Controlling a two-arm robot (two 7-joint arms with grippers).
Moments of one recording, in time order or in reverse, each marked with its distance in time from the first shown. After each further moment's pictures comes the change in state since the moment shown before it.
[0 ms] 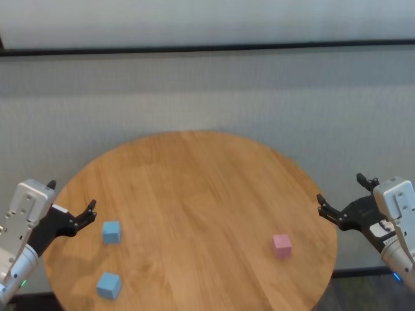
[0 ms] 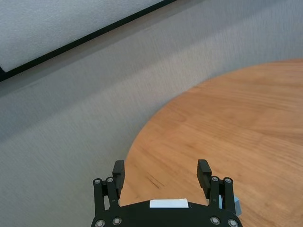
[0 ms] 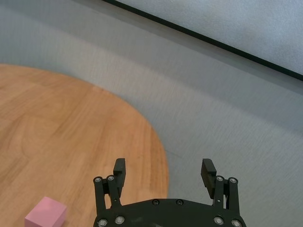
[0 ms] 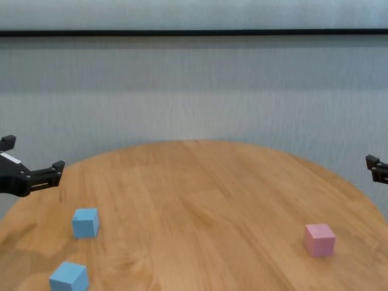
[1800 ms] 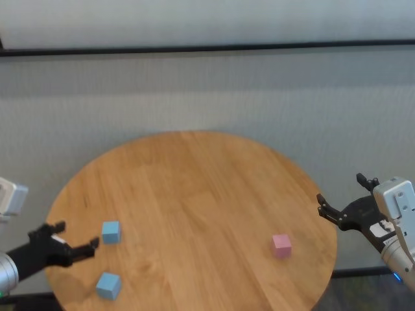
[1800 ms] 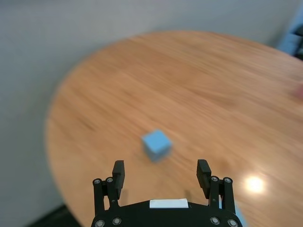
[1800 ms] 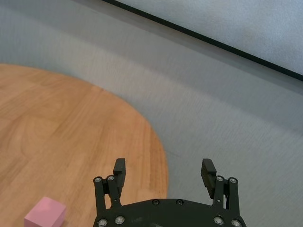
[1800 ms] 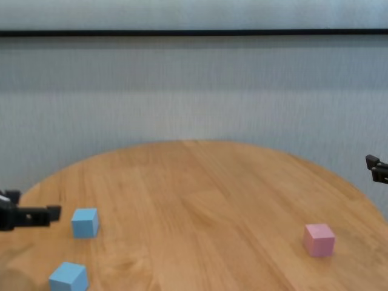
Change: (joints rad) left arm 0.059 0.086 -0.100 -0.070 -0.311 0.302 -0.364; right arm 0.000 0.000 0.000 0.000 0.000 0.000 0.000
